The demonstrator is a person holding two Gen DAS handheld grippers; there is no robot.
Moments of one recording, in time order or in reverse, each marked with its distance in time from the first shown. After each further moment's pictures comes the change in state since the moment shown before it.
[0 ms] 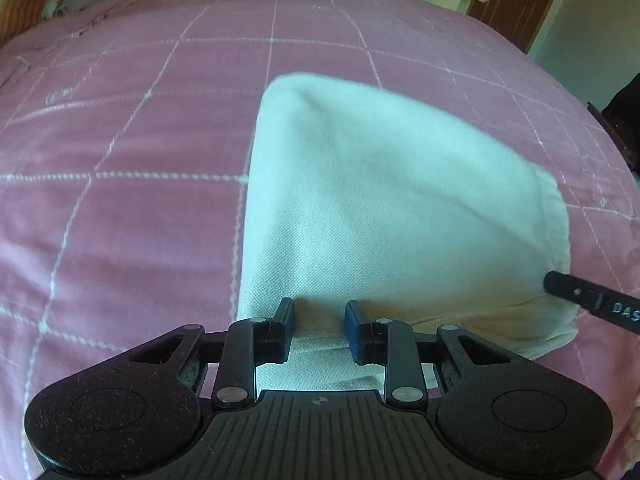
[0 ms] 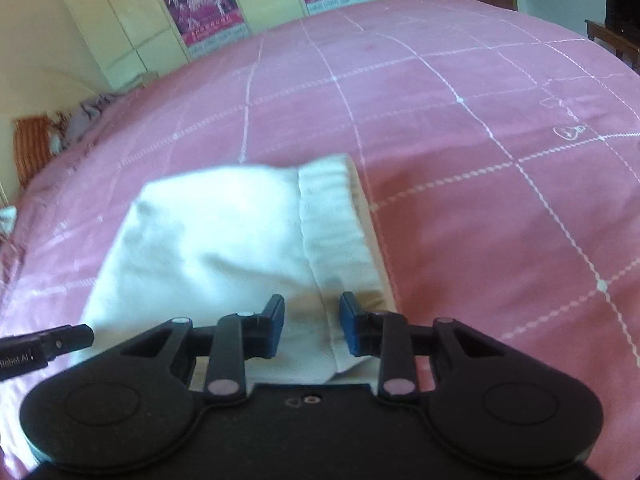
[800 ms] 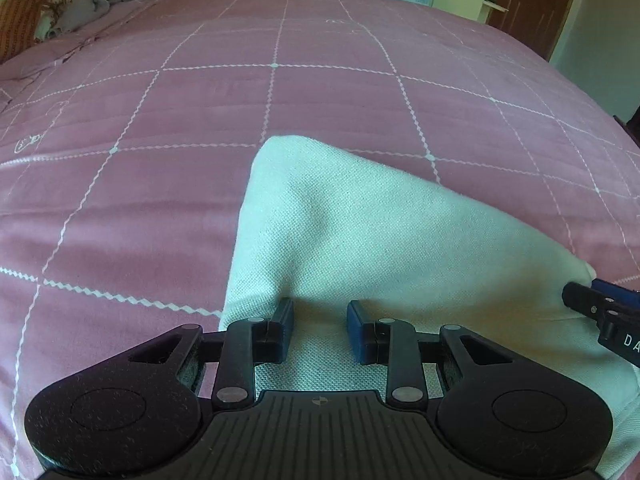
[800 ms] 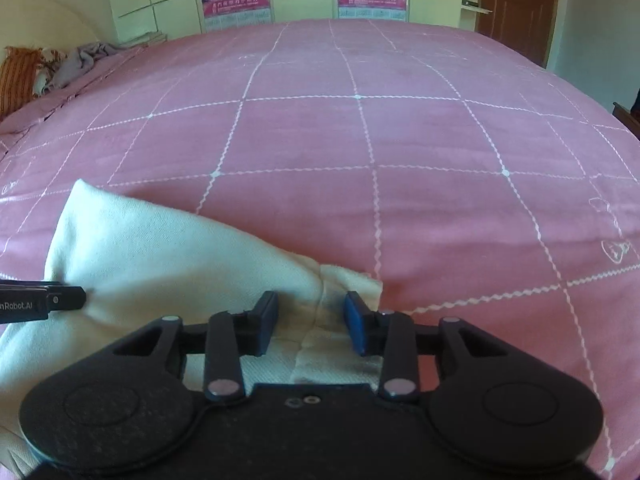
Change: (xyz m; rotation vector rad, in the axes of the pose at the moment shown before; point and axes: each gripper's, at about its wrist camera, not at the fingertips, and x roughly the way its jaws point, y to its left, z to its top) left arm 0.089 -0.013 0.084 0.012 -0.040 0.083; right arm 0.082 0.022 0.058 -0.204 -0.040 -0.100
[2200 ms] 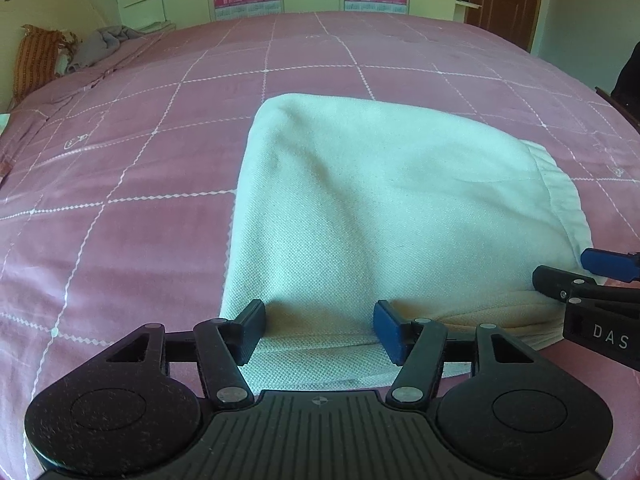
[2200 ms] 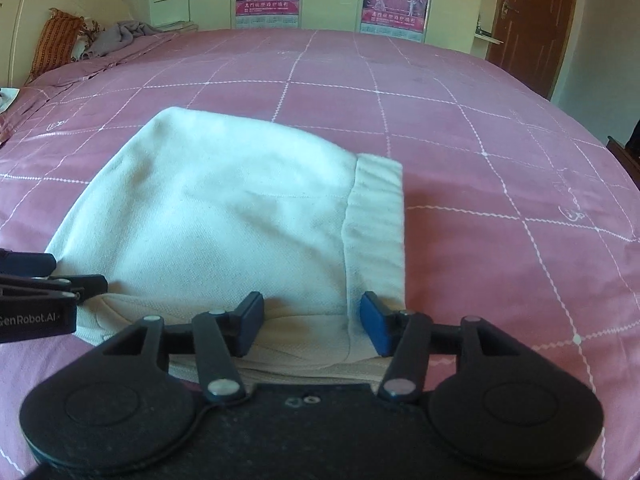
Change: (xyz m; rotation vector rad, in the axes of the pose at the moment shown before) left arm -0.094 -0.023 -0.111 0.086 -0.075 0.048; right arm -0.084 0.039 -0.085 -0.107 -0.027 -0.022
